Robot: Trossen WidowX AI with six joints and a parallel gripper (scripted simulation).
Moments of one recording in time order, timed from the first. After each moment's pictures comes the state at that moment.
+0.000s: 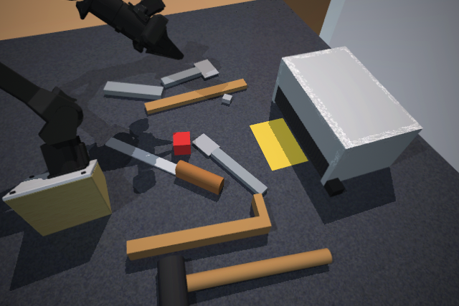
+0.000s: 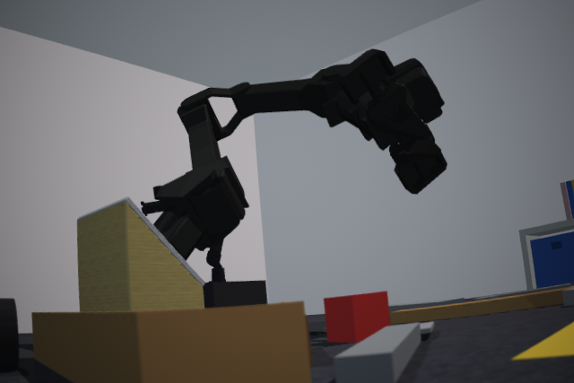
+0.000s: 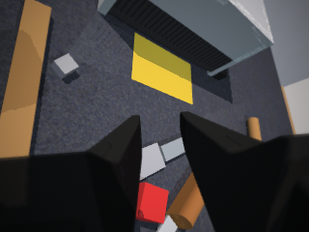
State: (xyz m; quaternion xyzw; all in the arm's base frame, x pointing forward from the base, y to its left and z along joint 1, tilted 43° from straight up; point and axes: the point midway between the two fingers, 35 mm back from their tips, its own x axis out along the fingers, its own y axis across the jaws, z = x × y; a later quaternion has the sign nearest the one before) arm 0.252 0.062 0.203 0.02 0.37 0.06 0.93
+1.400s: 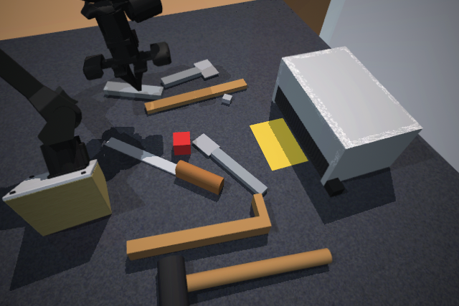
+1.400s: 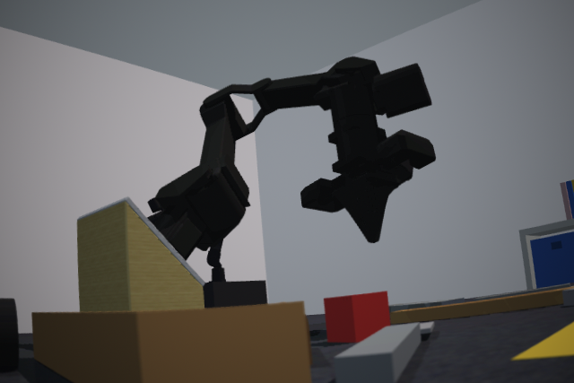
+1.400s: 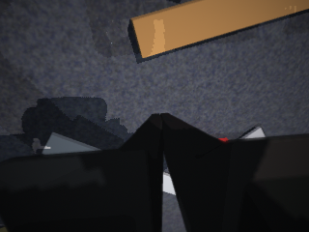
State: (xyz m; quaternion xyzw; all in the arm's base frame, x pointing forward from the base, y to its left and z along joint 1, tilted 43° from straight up) arm 0.167 0.118 0.155 -0.29 0.34 0.57 0.69
